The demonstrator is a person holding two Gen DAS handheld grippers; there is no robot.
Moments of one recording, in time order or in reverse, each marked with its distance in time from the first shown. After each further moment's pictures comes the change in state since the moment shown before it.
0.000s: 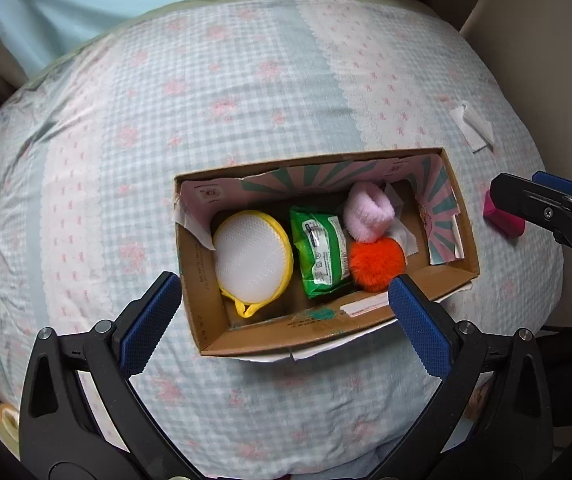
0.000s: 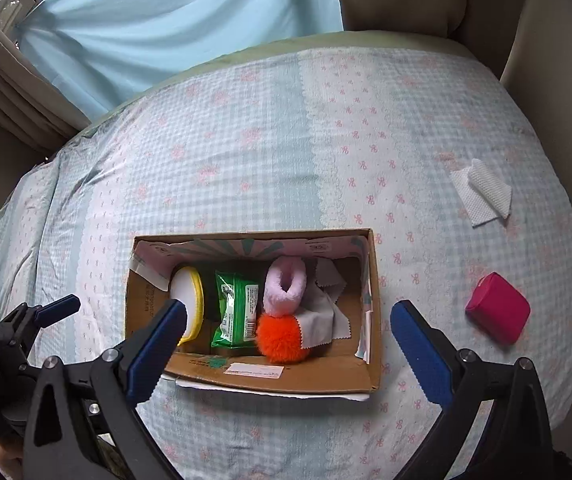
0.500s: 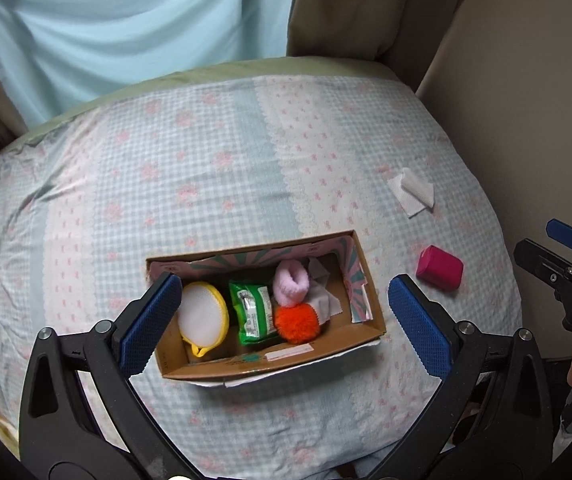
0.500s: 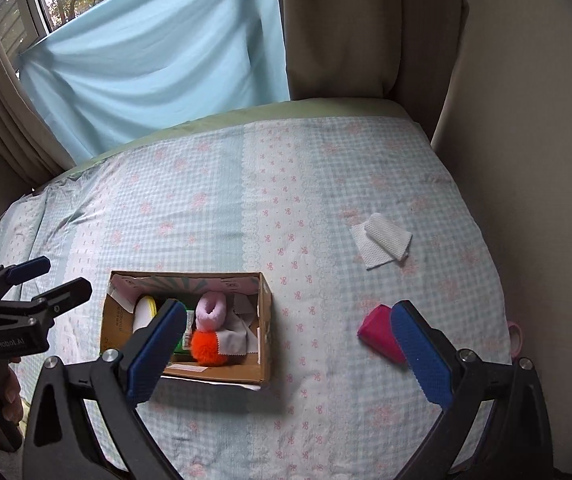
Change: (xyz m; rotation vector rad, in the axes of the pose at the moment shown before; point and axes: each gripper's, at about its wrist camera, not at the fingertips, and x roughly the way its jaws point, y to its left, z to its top) left arm -0.104 -0.072 0.036 0.010 -0.198 -0.047; right arm -0.127 -0.087 -0.007 -0.015 -0.178 -0.119
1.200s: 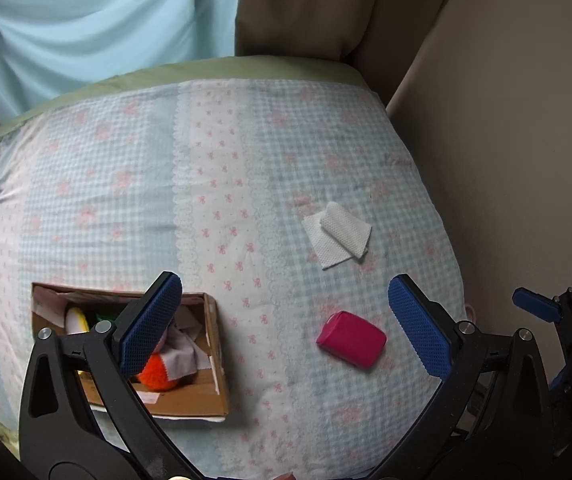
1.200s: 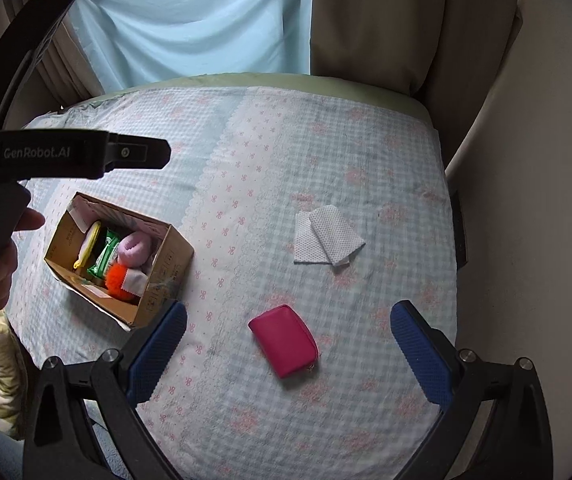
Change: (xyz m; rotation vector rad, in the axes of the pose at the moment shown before) left arm 0.077 -0.195 0.081 -0.083 -0.003 -0.029; right arm 0.053 -0.148 0.004 -0.309 0.093 0.107
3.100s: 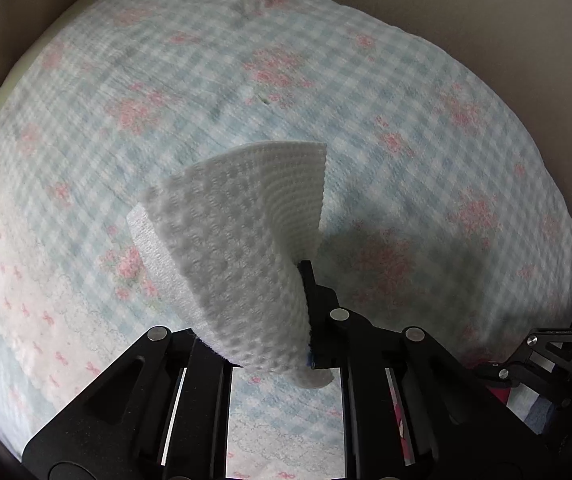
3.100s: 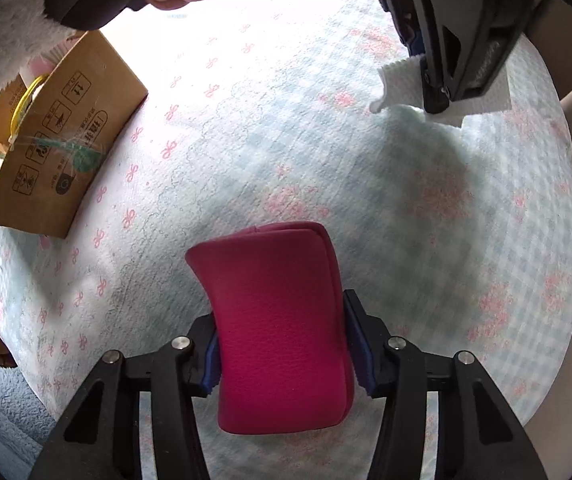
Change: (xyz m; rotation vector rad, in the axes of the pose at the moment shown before) left arm 0.322 -0.143 0.012 0.785 0.335 -0.168; right arm 0.217 0.003 -0.073 -0.187 0.304 0.080
